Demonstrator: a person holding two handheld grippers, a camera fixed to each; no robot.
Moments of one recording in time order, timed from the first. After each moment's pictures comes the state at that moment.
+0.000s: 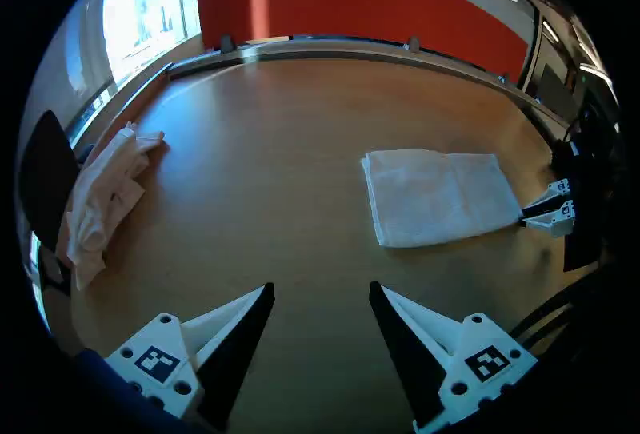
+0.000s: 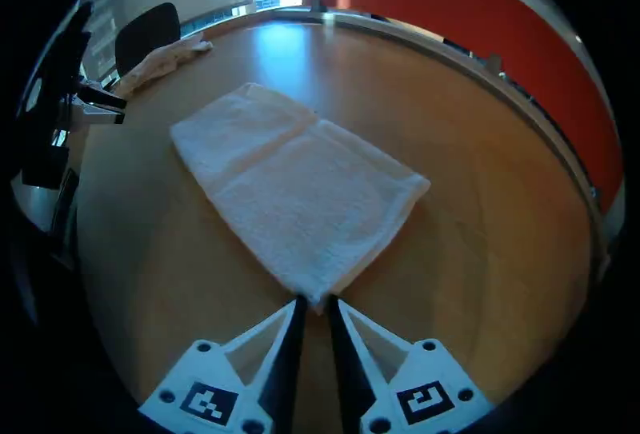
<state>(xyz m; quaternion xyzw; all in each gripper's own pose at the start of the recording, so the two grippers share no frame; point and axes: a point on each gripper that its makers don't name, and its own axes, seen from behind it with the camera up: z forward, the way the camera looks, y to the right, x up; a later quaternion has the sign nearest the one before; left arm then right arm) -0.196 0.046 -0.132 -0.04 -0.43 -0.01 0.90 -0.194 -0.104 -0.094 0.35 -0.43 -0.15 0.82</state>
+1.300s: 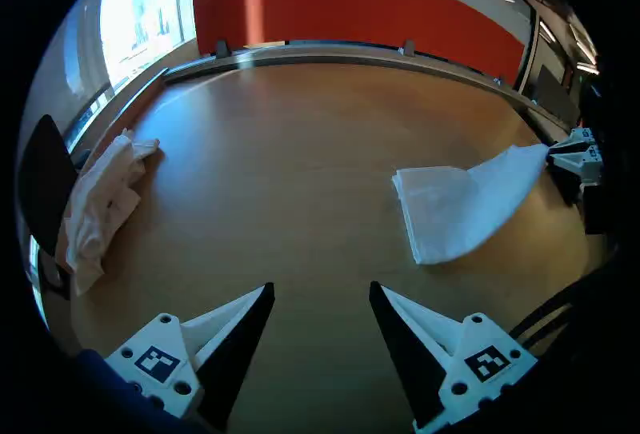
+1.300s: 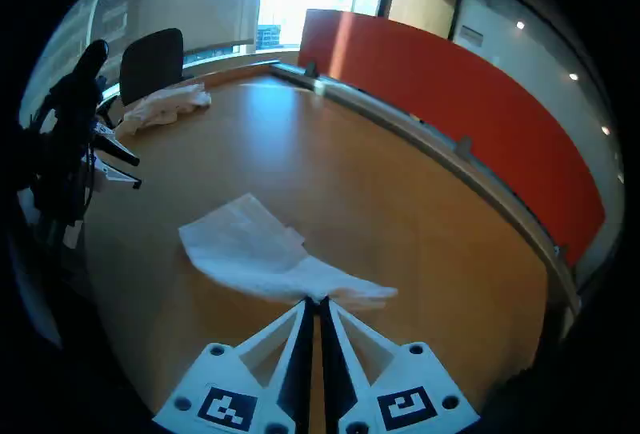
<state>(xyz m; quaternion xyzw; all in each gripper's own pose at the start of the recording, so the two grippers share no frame) -0.189 0.055 -0.125 -0.05 -0.43 -0.01 0.90 -0.059 -0.103 -0.049 0.34 -0.32 -0.19 0.86</state>
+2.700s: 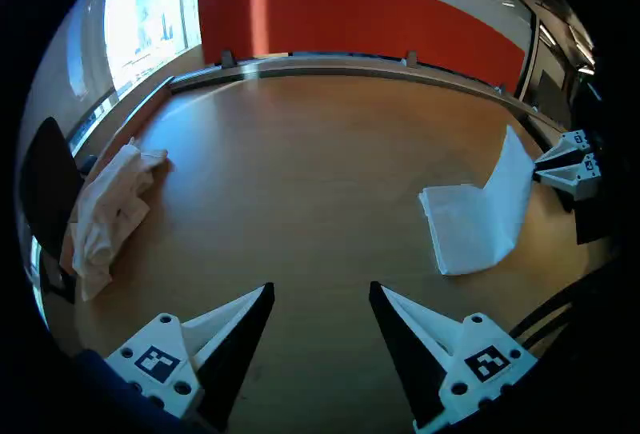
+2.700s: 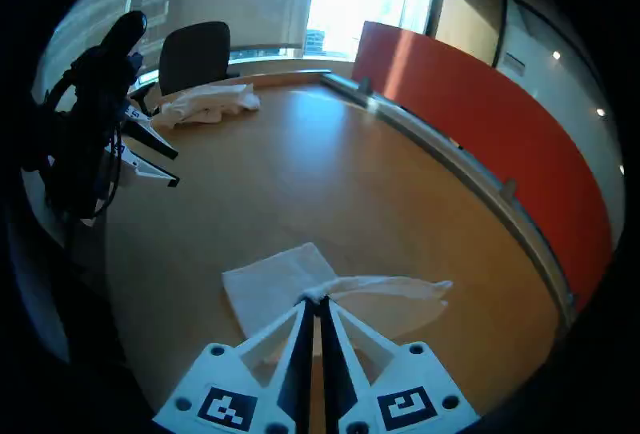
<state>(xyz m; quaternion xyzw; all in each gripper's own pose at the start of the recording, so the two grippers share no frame) -0.172 0.045 -0.121 -0.04 -0.41 -0.01 0.91 -0.057 -0.189 -0.064 0.42 -0.30 -0.22 0.83</state>
